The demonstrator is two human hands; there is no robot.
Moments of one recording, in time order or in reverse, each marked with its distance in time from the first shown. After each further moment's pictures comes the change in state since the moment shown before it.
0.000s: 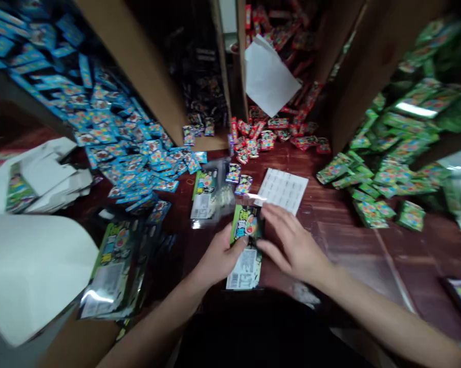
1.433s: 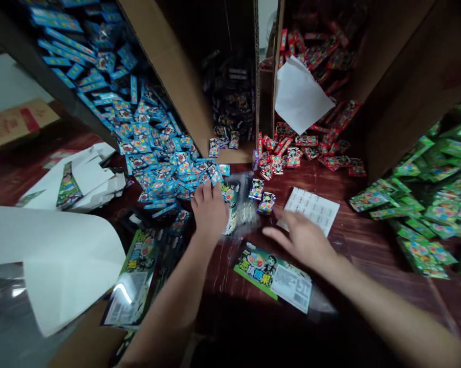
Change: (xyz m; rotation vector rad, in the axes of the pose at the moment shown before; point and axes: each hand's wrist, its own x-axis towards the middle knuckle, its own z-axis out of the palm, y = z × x) left_hand 0.090 0.014 -0.094 1.223 0.634 0.062; right_hand 0.080 0.045 0.028 -0.165 -0.207 0.295
